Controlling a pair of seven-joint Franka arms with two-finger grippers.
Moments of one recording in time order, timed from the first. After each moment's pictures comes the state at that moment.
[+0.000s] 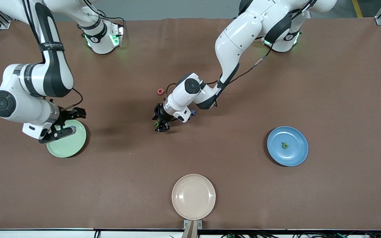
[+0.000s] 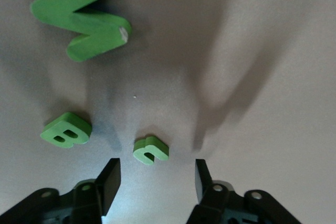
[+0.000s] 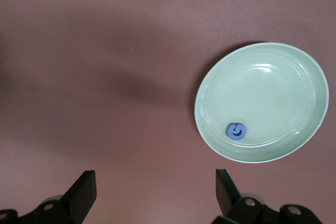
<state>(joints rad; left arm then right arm) -0.81 1.11 -0.20 -1.23 -0.28 2.90 -2.45 0.44 0.27 -0.40 -1.87 0.09 1.90 -0.33</state>
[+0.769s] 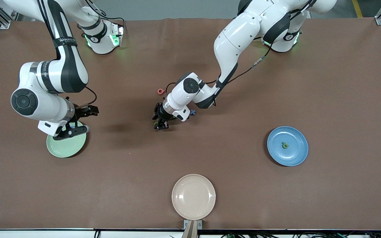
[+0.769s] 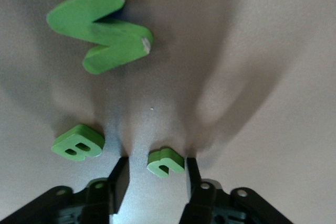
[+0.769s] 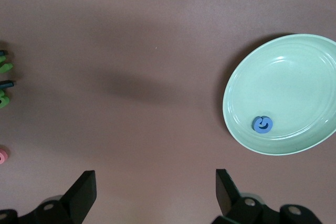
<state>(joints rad) -0.82 1.12 -0.20 -1.23 -0.28 2.90 -2.45 0.51 0.27 -0.40 -1.87 0.09 1.87 -0.22</state>
